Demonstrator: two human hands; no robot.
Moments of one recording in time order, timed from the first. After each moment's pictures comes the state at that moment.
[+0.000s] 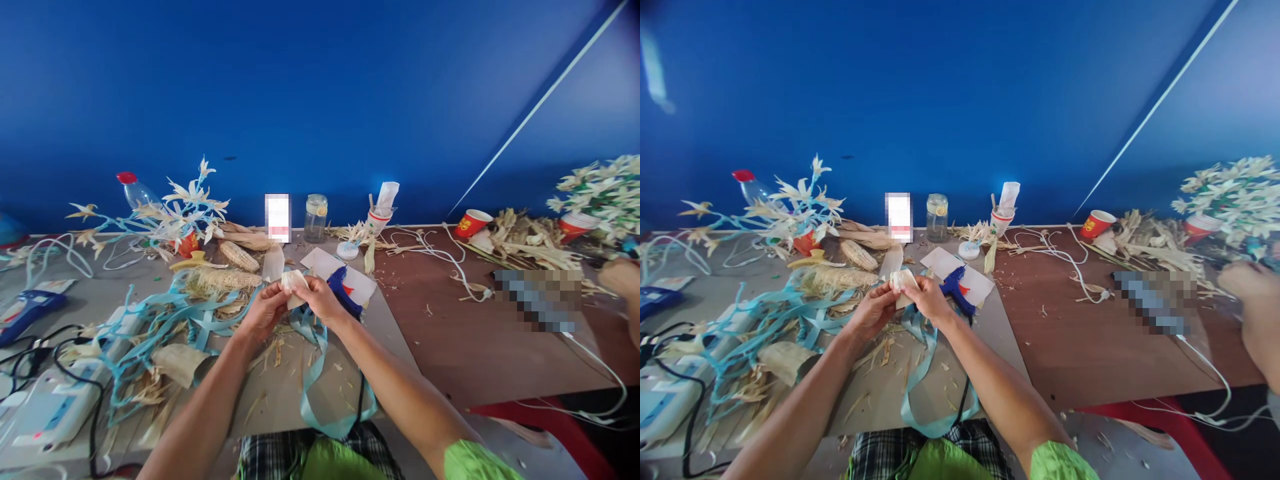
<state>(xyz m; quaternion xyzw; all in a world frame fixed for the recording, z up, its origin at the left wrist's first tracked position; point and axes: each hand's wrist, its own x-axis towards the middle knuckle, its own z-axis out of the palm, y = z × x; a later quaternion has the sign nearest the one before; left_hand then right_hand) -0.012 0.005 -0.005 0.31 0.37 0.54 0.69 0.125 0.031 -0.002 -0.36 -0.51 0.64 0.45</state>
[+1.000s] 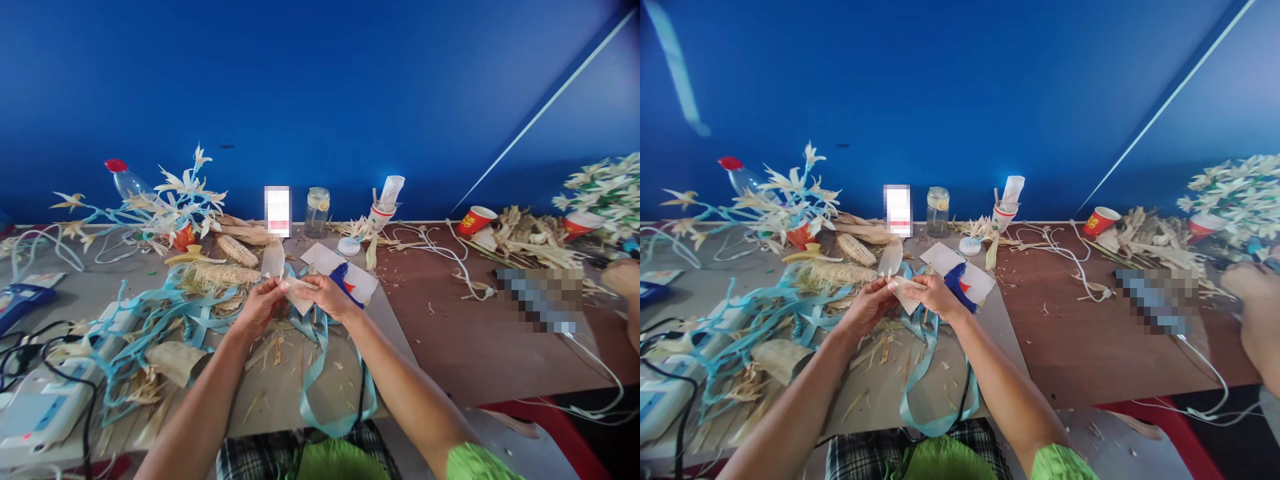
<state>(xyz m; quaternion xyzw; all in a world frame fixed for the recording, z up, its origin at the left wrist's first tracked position) -0.020 0.007 -0.005 0.30 0.41 0.54 0.67 0.147 0.038 0.002 -0.38 -0.55 0.66 0.34</state>
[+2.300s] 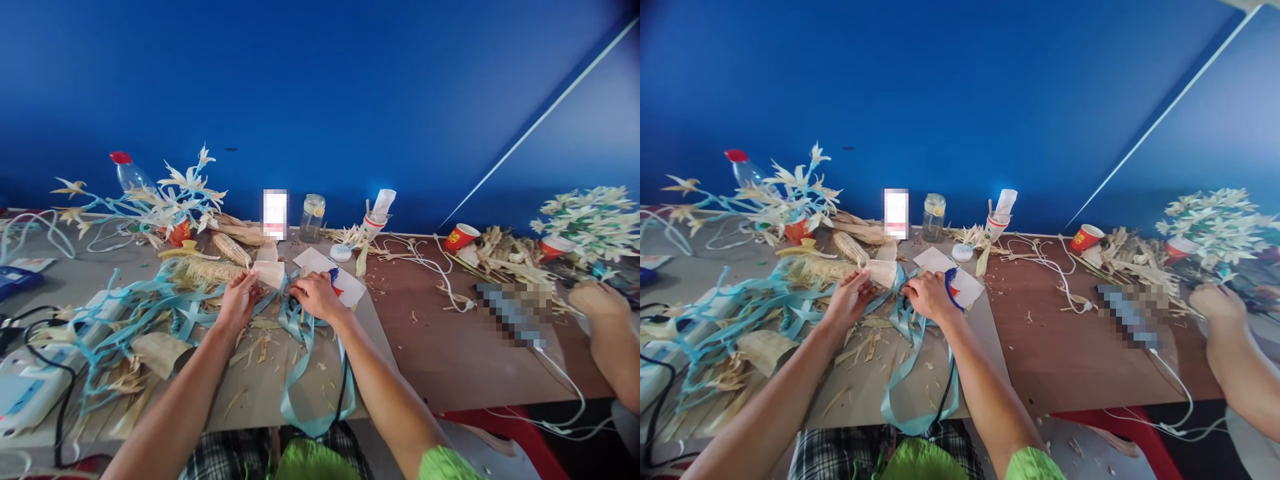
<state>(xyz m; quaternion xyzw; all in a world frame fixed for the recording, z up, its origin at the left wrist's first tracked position) -0.028 0.014 -0.003 0.23 0.41 0.67 0.57 0.158 0.038 0.013 -0.45 -0.87 0.13 0.16</state>
